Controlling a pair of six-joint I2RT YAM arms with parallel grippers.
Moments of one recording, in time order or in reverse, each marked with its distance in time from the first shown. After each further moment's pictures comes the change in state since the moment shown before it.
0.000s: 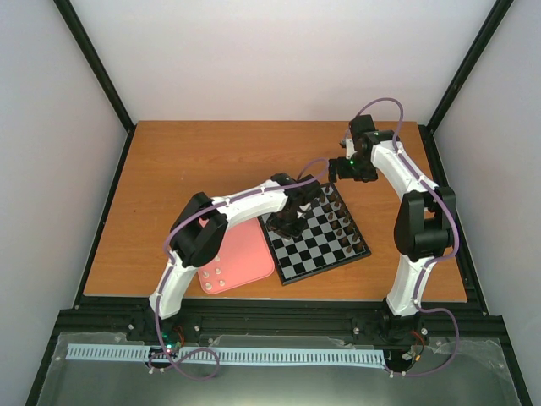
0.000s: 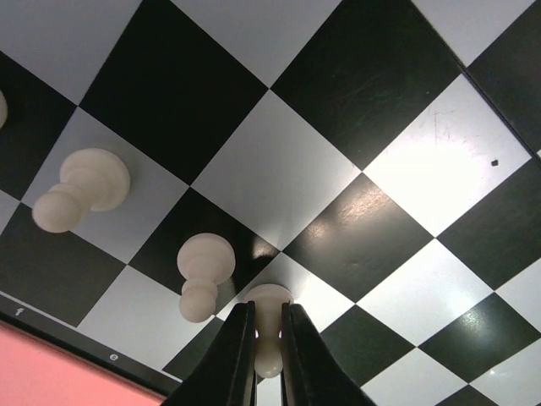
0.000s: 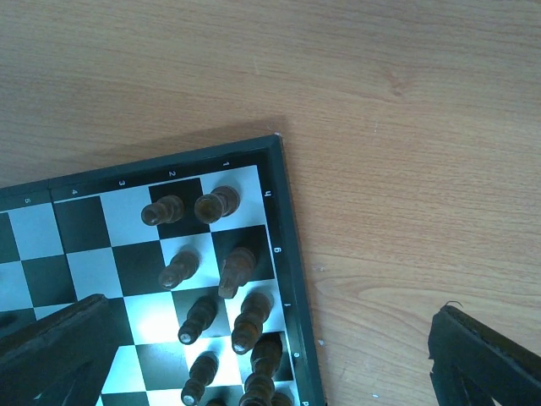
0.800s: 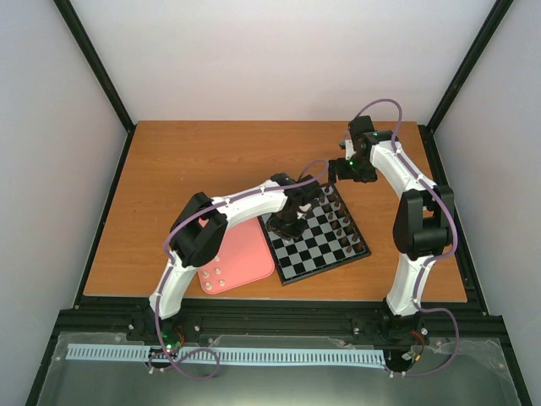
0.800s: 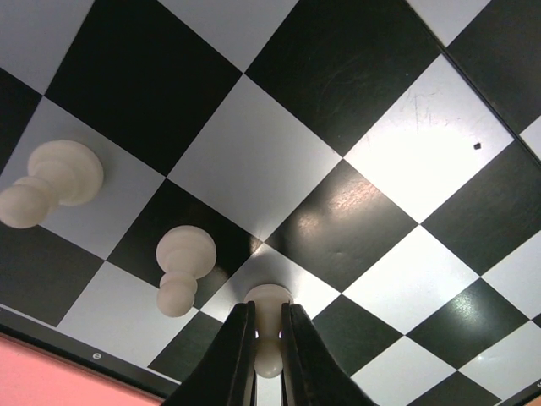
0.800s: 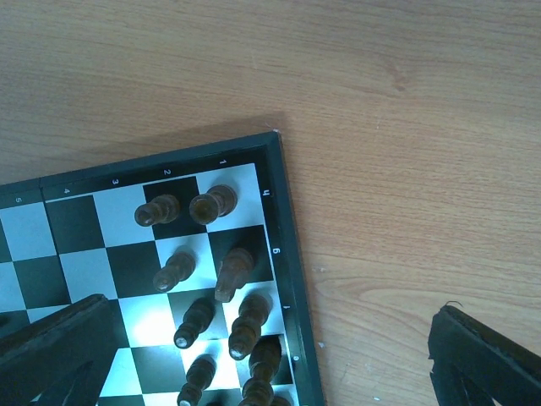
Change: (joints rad) left arm 0.001 0.003 -0.006 0.000 0.035 0.019; right arm 0.000 0.014 0.000 0.000 0.000 0.000
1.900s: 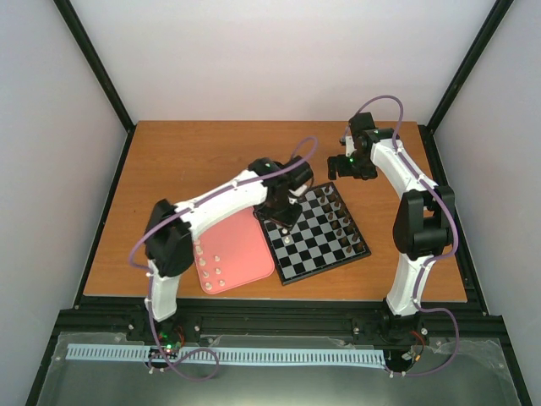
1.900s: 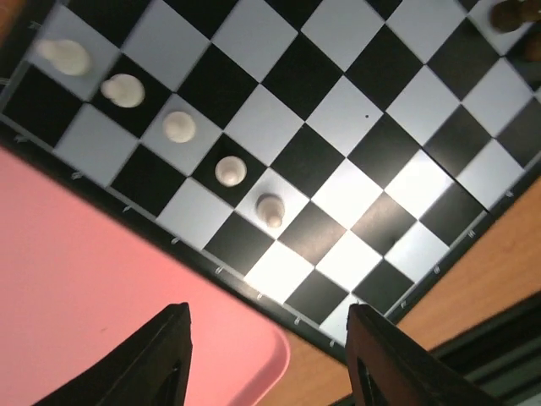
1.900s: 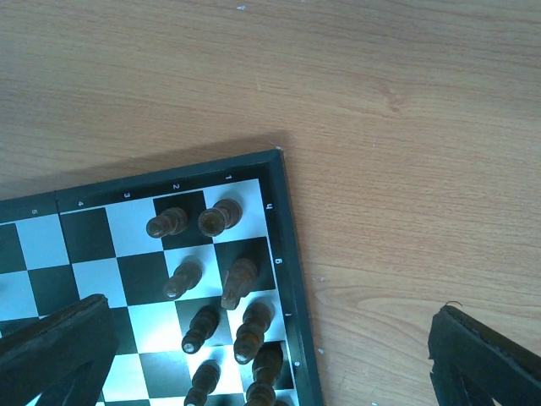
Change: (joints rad) left arm 0.006 -0.182 0.032 -0.089 -0.037 0.012; right arm 0.000 0.000 0.032 -0.006 0.000 0.000
